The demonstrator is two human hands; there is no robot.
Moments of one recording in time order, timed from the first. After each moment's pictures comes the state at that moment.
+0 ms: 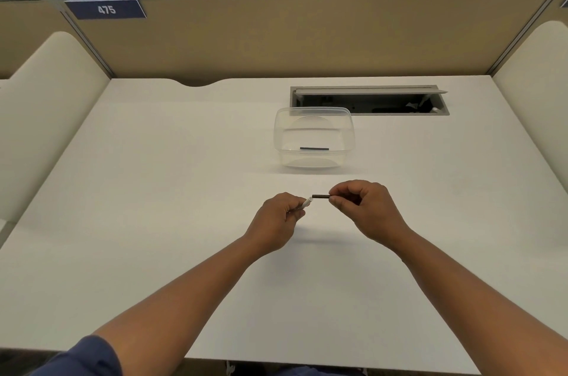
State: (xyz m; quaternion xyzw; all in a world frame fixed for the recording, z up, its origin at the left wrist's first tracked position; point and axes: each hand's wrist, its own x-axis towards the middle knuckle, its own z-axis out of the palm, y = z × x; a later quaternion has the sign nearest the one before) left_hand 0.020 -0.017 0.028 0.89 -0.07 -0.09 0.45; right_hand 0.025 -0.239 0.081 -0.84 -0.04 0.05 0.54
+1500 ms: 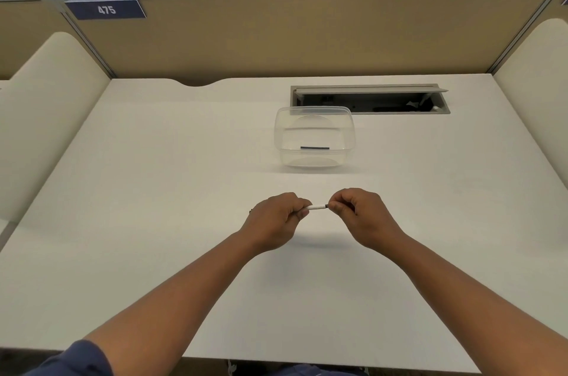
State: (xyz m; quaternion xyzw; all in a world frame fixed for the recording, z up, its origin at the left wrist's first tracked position) left_hand 0.018 -0.011 0.054 0.93 -0.17 -0.09 0.32; right_hand 0.018 -0.234 0.071 -0.90 -0.09 0.07 0.42
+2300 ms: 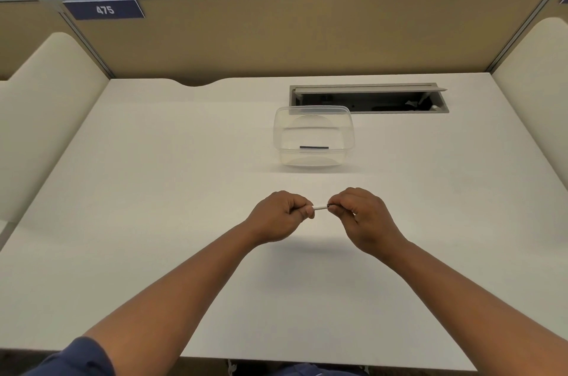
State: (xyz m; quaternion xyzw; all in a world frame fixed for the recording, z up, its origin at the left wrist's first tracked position) left_hand 0.028 -0.015 0.065 0.89 -0.12 -0.19 0.40; right_hand 0.009 -0.235 0.069 -0.91 -0.22 -0.09 0.35
